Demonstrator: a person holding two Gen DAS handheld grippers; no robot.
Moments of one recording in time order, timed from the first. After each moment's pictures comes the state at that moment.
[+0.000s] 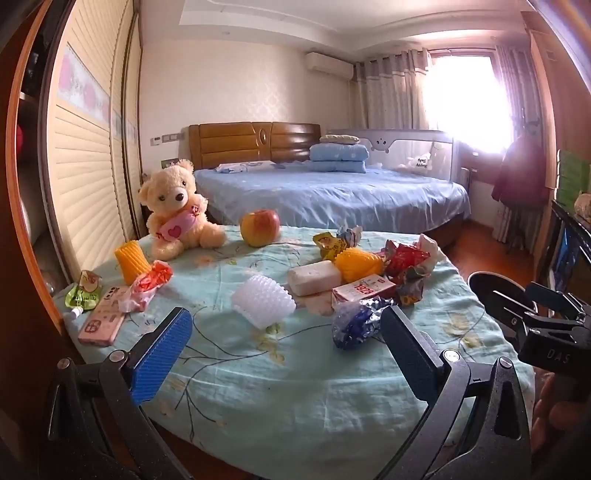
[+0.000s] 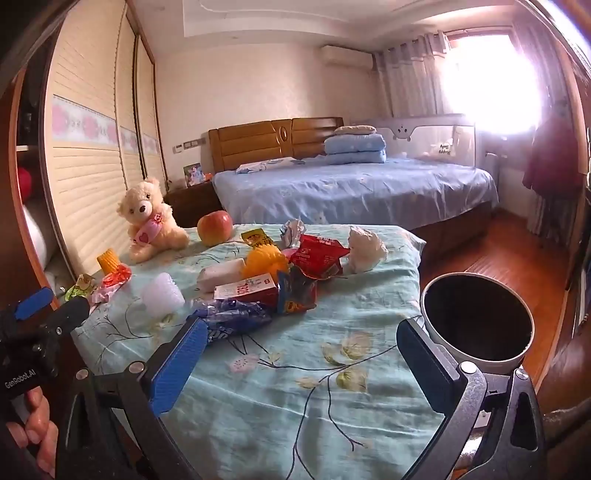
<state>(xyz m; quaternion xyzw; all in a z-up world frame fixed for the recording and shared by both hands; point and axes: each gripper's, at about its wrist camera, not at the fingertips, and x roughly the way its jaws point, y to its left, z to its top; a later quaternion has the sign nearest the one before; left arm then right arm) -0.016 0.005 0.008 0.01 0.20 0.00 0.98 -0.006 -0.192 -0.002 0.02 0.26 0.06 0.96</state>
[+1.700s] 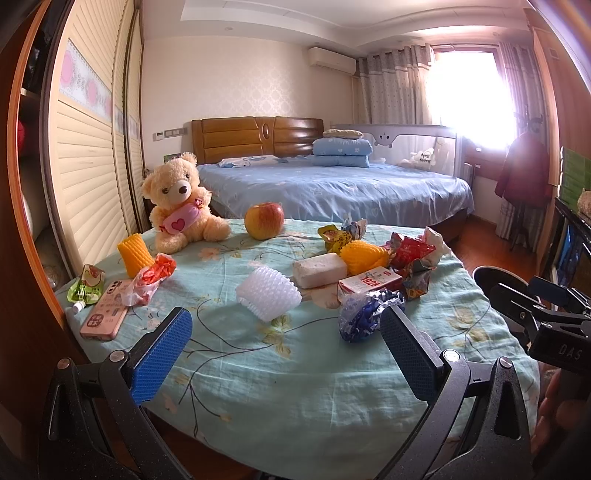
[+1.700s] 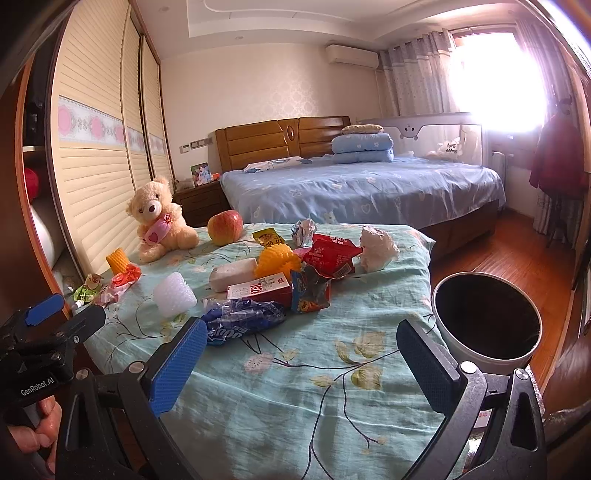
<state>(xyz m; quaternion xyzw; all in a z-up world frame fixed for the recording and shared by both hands) -0.015 0.007 0.000 0.01 0.21 0.01 0.98 -0.008 -0.183 -0.003 0.02 0.26 0.07 0.96</state>
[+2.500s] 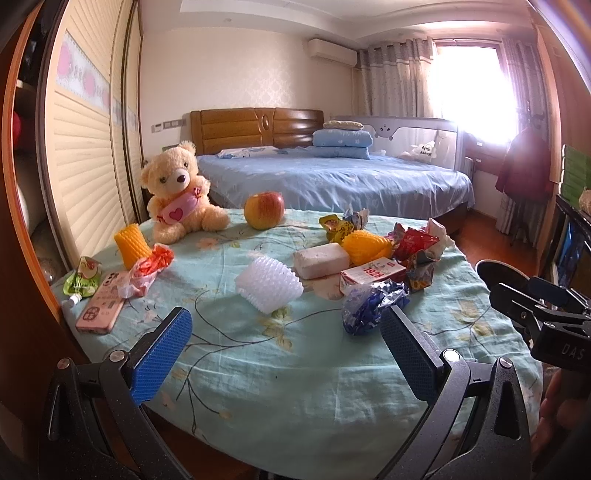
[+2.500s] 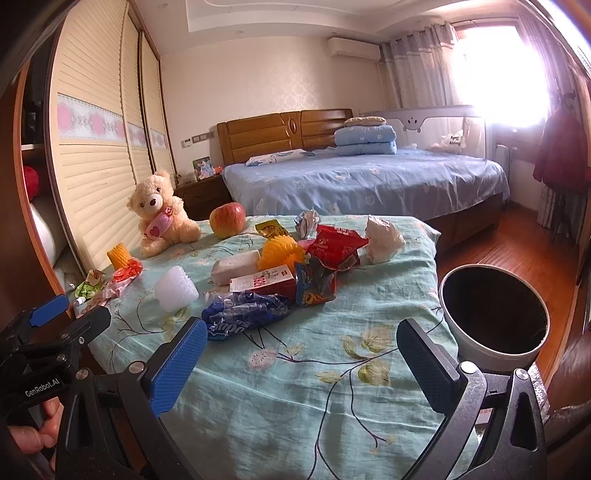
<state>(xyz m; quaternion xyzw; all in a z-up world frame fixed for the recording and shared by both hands) -0.006 0.011 -0.006 0.01 0.23 0.01 0.97 -0.002 -0.179 -0.010 0.03 0.28 0.07 0.96</state>
